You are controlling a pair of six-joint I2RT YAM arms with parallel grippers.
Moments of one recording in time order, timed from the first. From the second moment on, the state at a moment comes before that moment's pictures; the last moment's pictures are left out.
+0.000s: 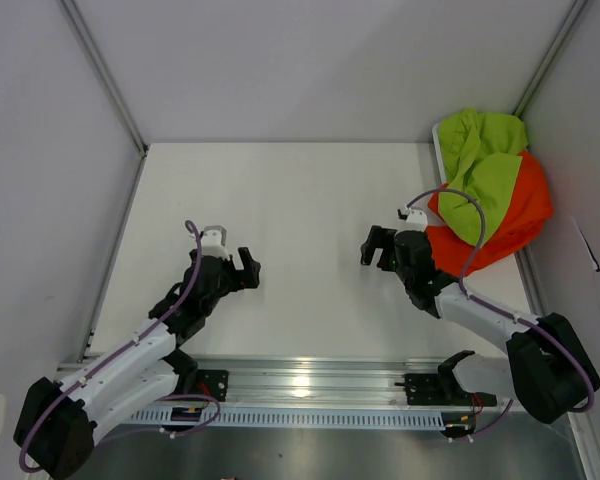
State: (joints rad) left arm -0.55 0.79 0.36 -0.02 -0.28 -0.43; right arm 0.52 1.22 0.52 0.21 0.25 0.46
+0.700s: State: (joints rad) left arm -0.55 0.80 0.36 -0.02 -0.28 -0.44; right arm 0.27 1.27 0.93 -0.02 0.29 0.47
